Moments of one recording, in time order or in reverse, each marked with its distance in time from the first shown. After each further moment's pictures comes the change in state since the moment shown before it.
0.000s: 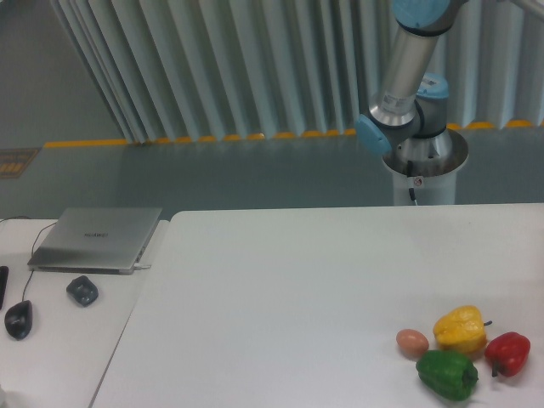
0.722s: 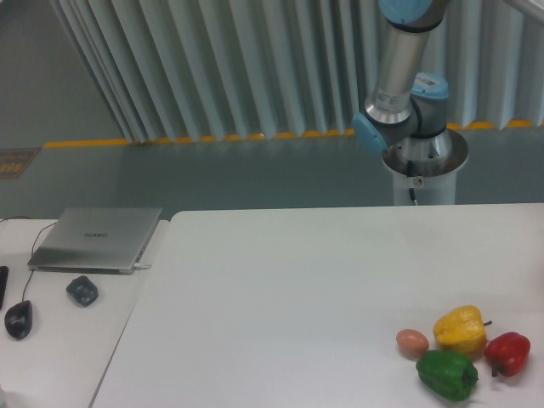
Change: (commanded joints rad) arm -0.156 0.051 -0.003 -0.086 -0.023 -0.188
